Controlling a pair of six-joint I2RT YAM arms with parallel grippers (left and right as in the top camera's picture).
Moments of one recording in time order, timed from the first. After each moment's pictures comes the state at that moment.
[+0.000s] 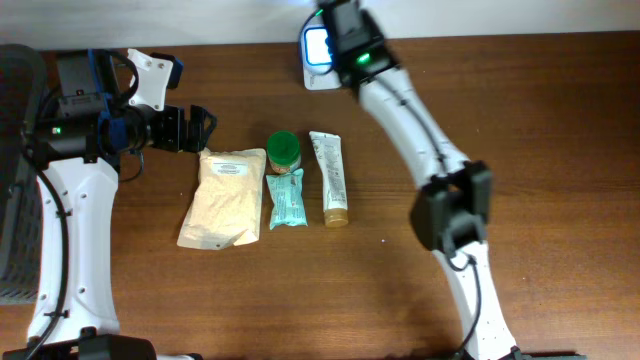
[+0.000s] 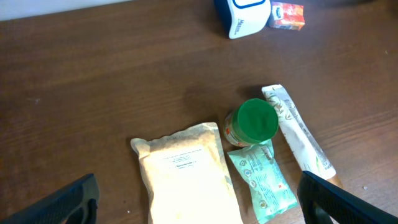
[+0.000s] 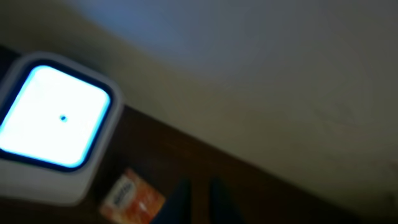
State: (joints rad) left arm 0.13 1.58 1.60 -0.95 0.40 0.27; right arm 0.39 2.49 2.49 -0.63 0.51 -0.28
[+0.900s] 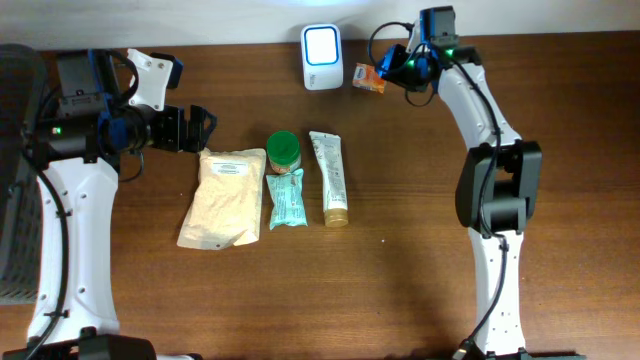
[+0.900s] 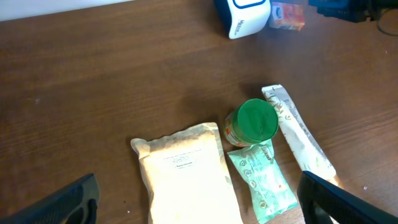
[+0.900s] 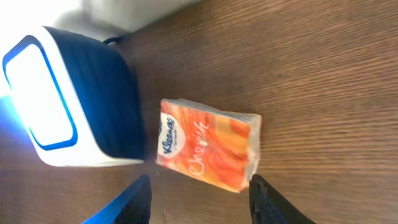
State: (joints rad) left arm 0.13 1.58 1.60 -0.95 0.40 0.27; right arm 0.09 2.55 2.28 -0.63 -0.36 0.47
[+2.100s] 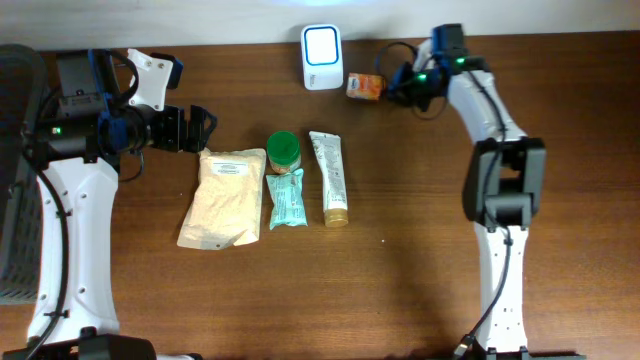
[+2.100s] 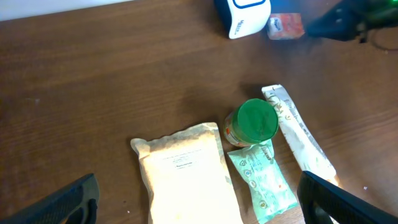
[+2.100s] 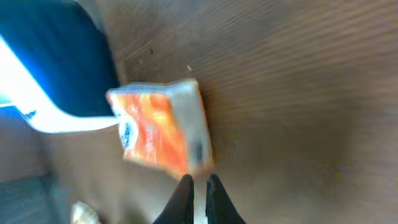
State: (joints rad) left arm 0.13 1.58 1.60 -0.95 0.40 0.27; right arm 0.00 2.61 2.26 -0.75 -0.66 0.54
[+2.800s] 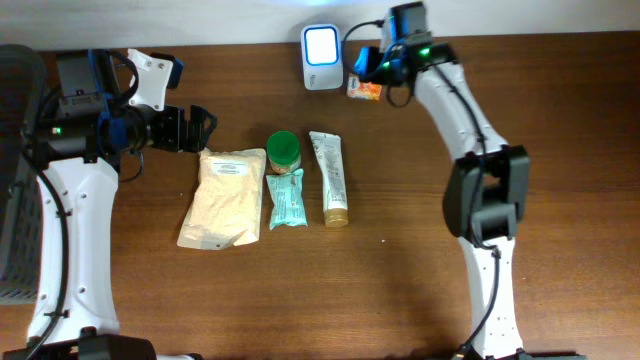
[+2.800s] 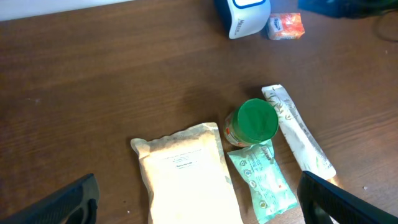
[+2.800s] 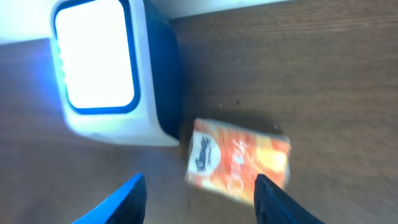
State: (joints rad) left arm 0.13 1.58 1.60 -0.95 0.40 0.27; right arm 0.21 2.50 2.26 -0.64 -0.18 0.31
